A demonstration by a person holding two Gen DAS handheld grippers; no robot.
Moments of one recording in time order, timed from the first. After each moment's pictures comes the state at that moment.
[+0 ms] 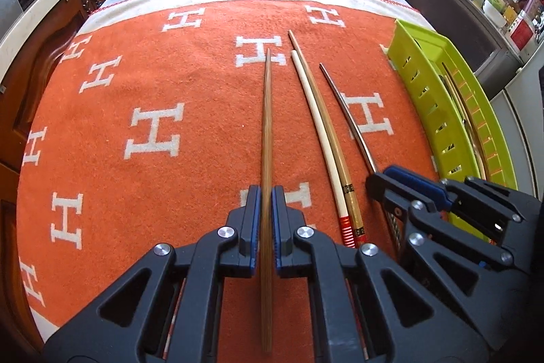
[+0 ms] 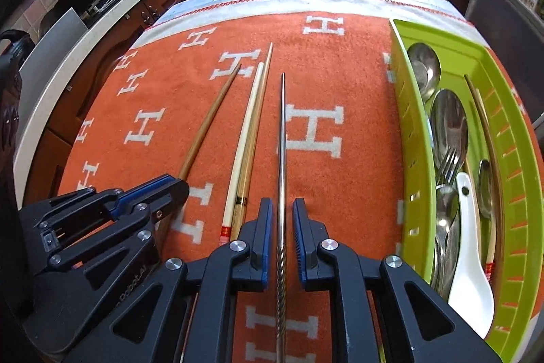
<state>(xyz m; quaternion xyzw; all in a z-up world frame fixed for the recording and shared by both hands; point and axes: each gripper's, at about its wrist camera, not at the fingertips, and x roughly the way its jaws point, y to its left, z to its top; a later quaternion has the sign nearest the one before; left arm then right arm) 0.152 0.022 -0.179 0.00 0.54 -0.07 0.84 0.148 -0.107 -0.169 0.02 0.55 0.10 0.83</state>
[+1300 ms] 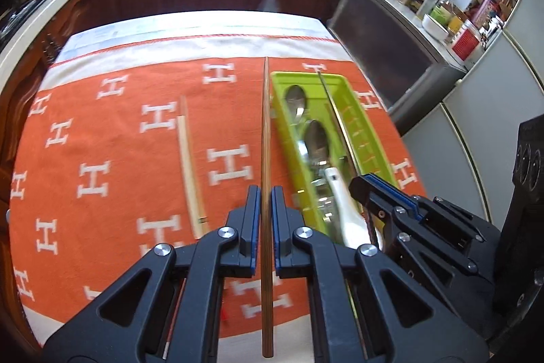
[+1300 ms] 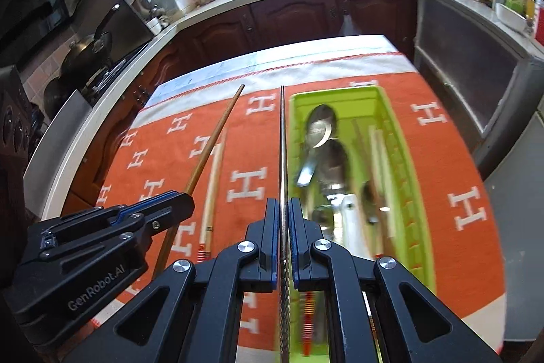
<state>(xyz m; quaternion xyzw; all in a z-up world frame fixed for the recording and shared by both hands) 0.136 -0.080 -0.080 -0.03 0.51 -0.15 0.85 0.101 -0.228 -0.074 0.10 0.47 0.05 0.88</state>
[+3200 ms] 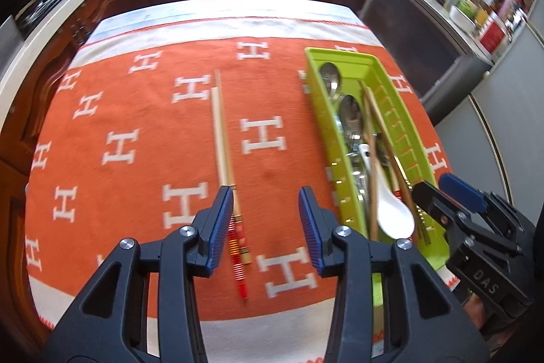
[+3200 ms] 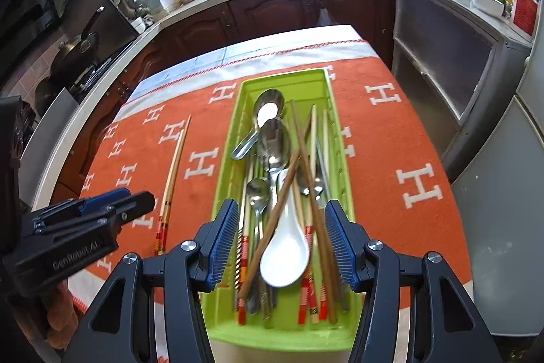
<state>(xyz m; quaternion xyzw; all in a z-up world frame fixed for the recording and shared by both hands) 0.109 -0.048 -0.098 -0.01 0.52 -0.08 0.85 0.061 -0.269 -0.085 0.09 0.48 0.05 0.87</state>
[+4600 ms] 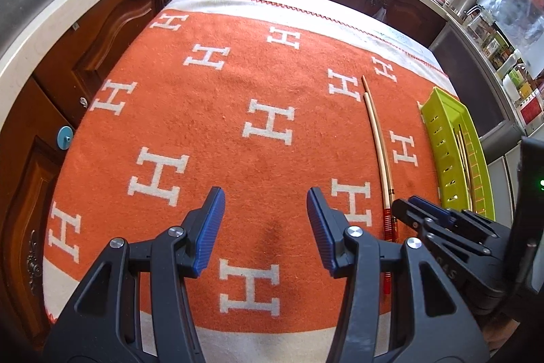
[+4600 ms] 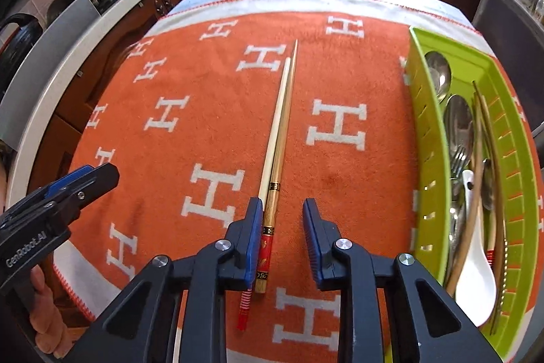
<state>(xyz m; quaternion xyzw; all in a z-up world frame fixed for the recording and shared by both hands) 0.107 0.116 -0.140 -0.11 0.51 0.01 0.85 0.134 -0.091 -0.164 0.00 0.57 0.12 0.81</state>
